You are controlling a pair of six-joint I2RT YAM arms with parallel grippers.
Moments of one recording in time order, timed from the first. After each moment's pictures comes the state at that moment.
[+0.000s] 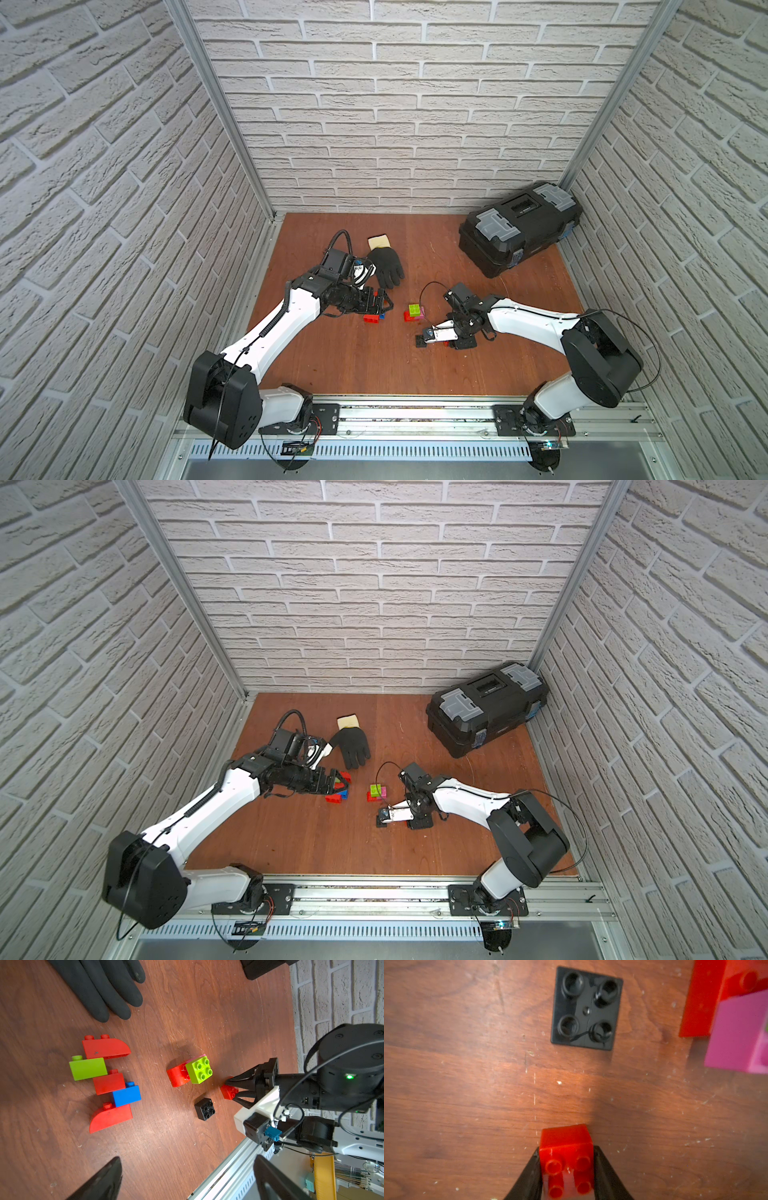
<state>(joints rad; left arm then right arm) -0.42 1.29 0.98 -0.74 0.53 -0.29 0.60 1.55 0.81 -0.62 -0.13 -1.09</state>
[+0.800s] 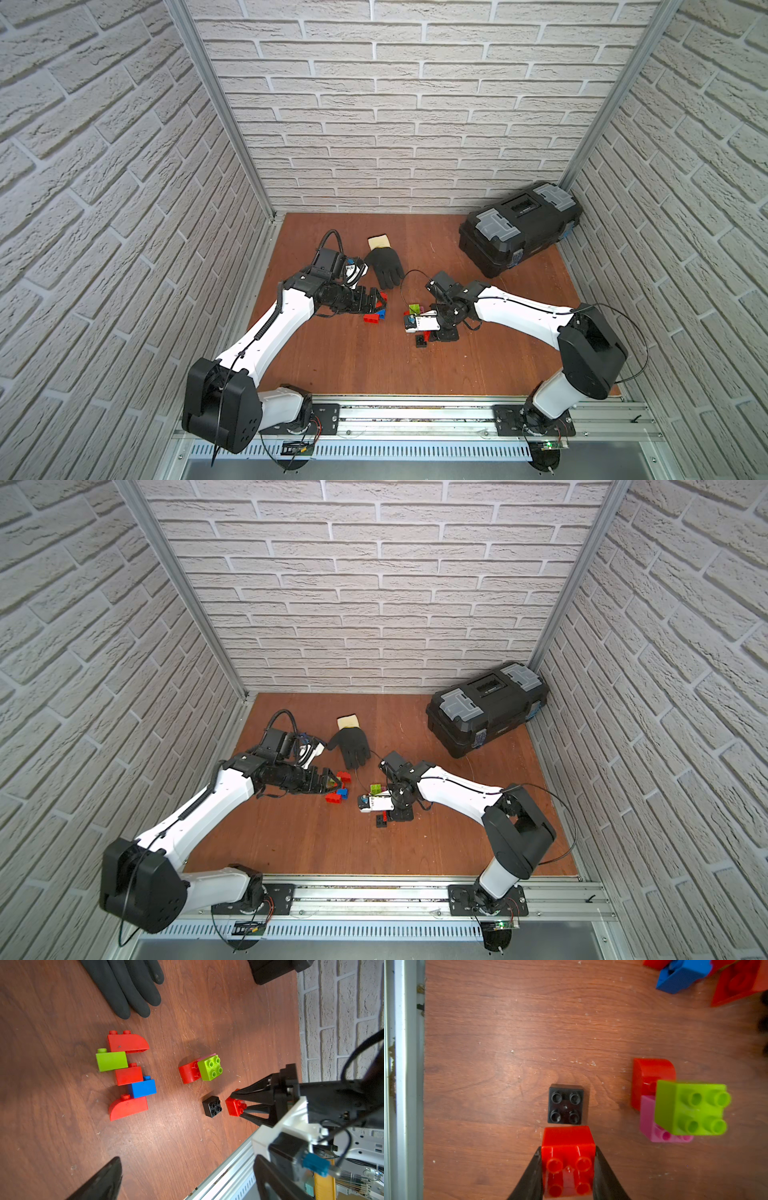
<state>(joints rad) -0.35 1.26 0.98 -0.80 0.54 -0.25 0.70 1.64 1.06 -0.79 -0.23 -0.90</state>
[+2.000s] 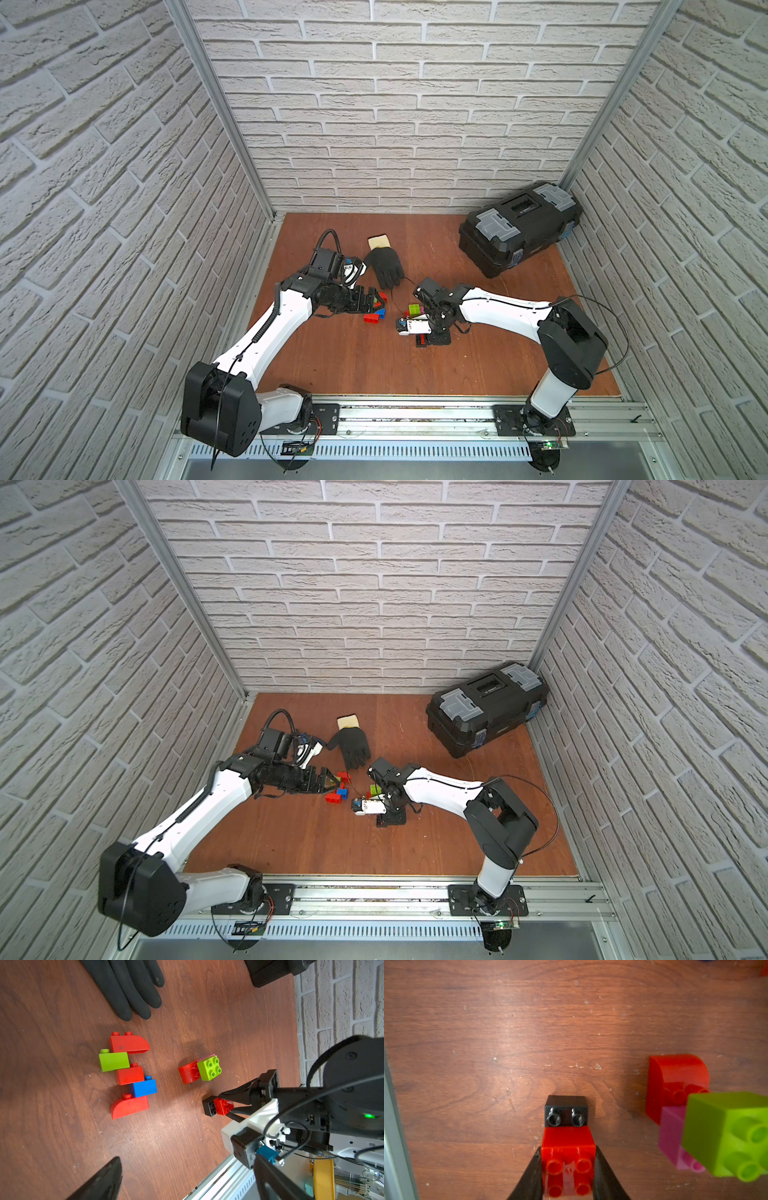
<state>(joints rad) -0.34 1.25 0.98 -0.80 0.55 -0.25 0.76 1.73 1.11 -0.79 -0.12 -0.79</state>
